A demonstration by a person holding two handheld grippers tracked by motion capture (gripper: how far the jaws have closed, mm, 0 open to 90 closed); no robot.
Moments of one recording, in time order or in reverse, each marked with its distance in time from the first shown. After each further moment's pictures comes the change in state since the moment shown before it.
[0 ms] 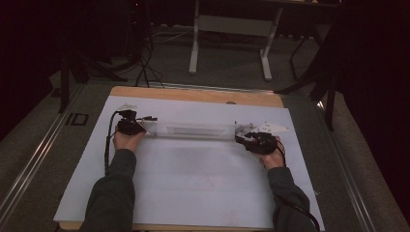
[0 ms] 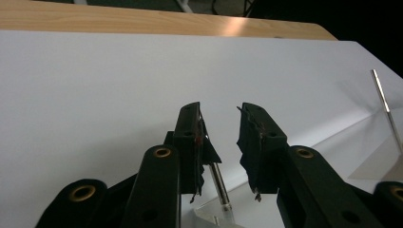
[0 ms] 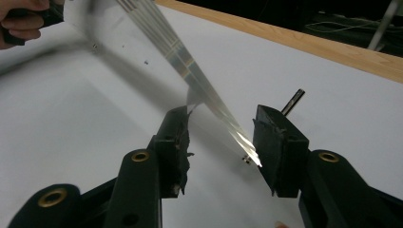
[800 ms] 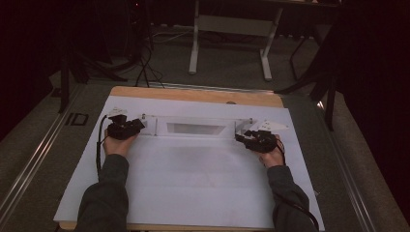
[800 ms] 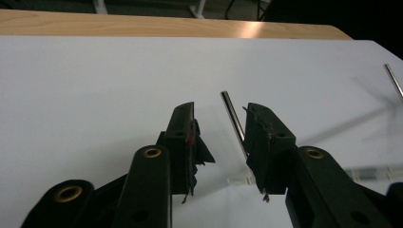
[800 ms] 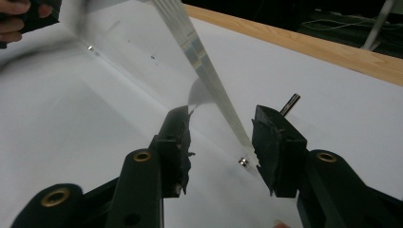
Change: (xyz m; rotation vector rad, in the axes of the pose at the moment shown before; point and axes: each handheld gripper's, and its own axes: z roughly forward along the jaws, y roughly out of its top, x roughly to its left) left arm 0.011 -0.015 -0.028 -0.046 0.051 0.040; right arm -0.002 0.005 0.002 0.009 -0.011 0.007
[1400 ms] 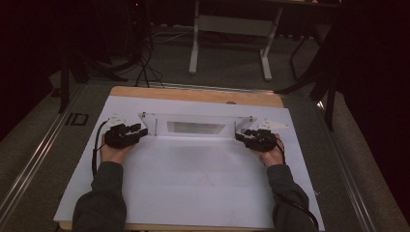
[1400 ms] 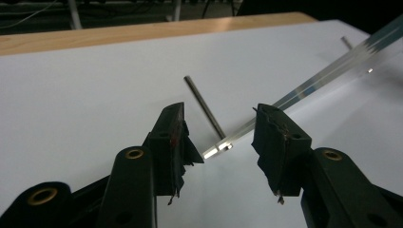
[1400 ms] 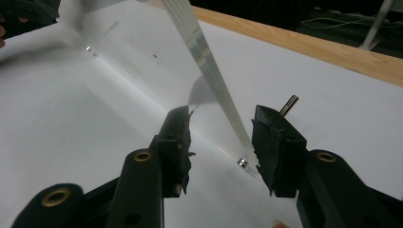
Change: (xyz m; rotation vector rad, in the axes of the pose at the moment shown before) left arm -0.010 -0.016 -0.019 -0.037 -0.068 0.137; right arm -0.001 0.002 0.001 0.005 -0.003 0.006
